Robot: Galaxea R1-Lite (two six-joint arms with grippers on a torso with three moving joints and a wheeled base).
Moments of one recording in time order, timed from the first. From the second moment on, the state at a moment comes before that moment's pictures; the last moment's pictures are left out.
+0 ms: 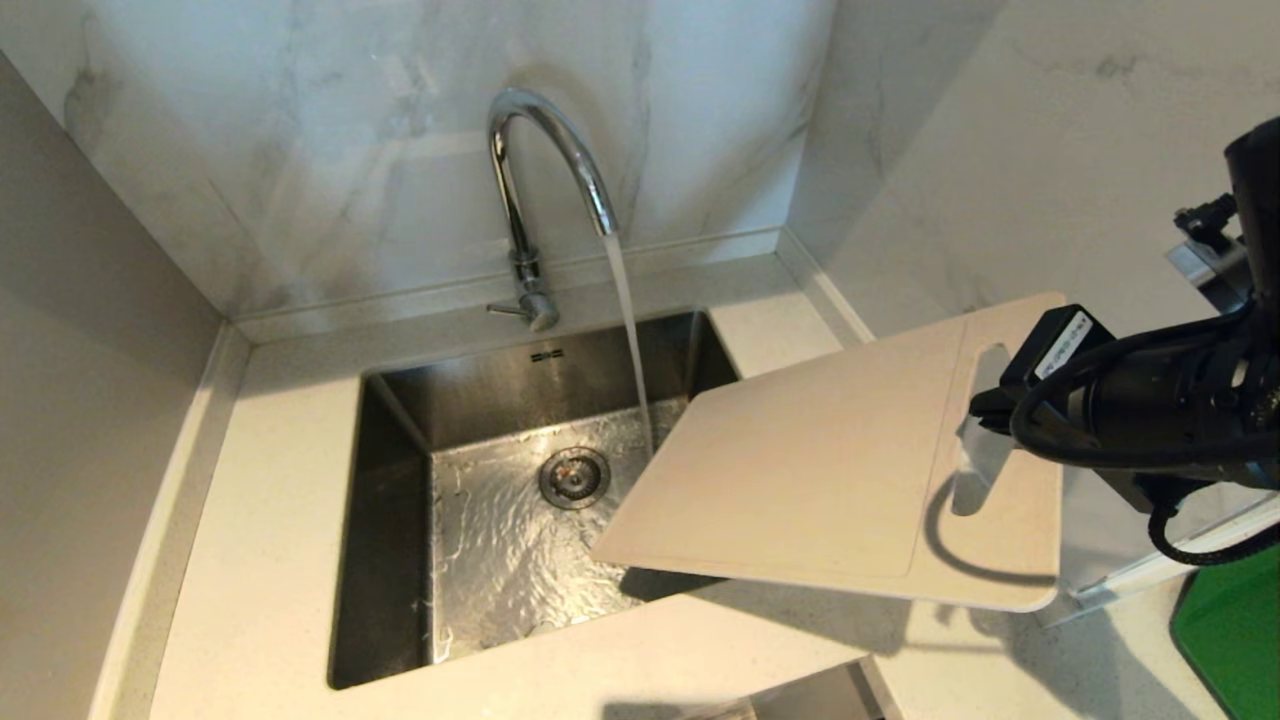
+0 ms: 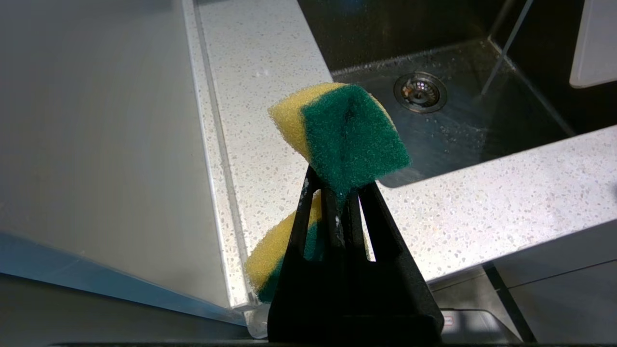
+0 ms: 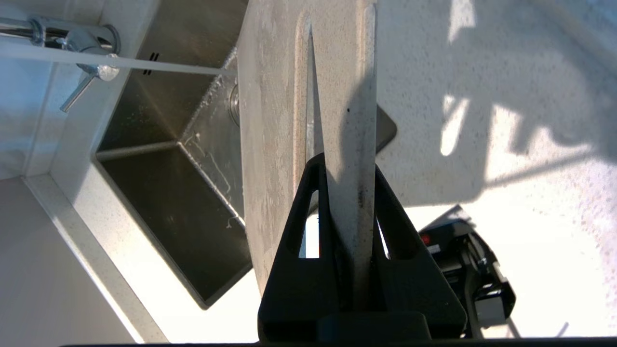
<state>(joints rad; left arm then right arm) 0.00 0.00 0.00 -0.01 0.00 -0.01 0.31 1.33 -1.20 0.40 -0.13 0.86</state>
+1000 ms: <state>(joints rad) 0.00 0.00 0.00 -0.01 0.00 -0.01 0.30 1.46 -1.42 0.48 -0.06 0.75</state>
